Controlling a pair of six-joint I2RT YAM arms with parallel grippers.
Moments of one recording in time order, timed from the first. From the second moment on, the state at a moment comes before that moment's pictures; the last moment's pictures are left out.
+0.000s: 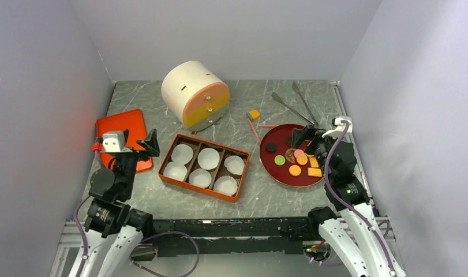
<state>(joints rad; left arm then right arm) -0.31 0.29 0.58 -0.09 -0.26 -0.12 0.28 0.54 0.65 -0.24 0.18 0.33</state>
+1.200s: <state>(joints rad) -0.37 0.22 0.58 -0.09 -0.30 -0.12 0.14 1.33 0.95 -0.16 0.05 0.29</state>
